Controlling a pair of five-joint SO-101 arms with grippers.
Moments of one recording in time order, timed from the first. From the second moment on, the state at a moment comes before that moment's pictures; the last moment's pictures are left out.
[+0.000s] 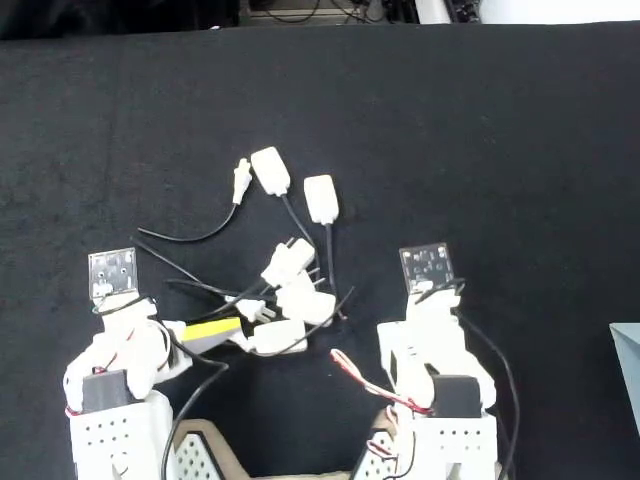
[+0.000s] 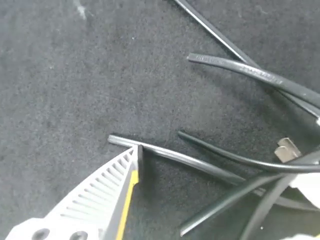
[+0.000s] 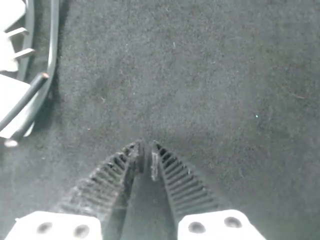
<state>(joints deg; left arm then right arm) -17.2 -96.8 96.7 69.0 -3.1 -0.1 -103.6 96.9 73.8 7.3</state>
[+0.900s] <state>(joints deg) -12.4 -96.8 96.7 69.0 -3.1 -0.1 -103.6 96.9 73.8 7.3</state>
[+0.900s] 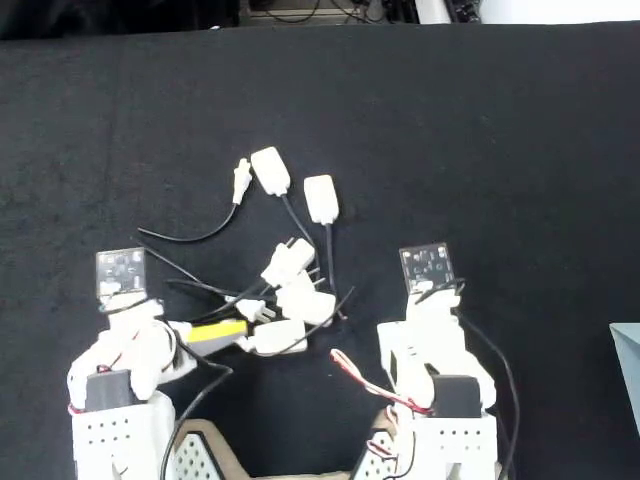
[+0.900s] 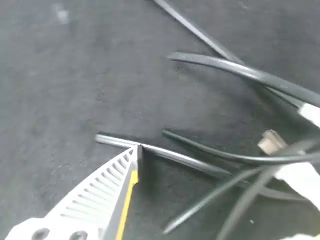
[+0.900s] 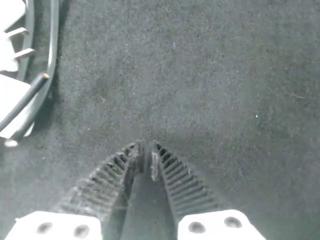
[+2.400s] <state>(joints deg) -14.9 -96.8 76.8 72.2 -7.9 -0.1 -103.6 96.9 73.8 7.3</state>
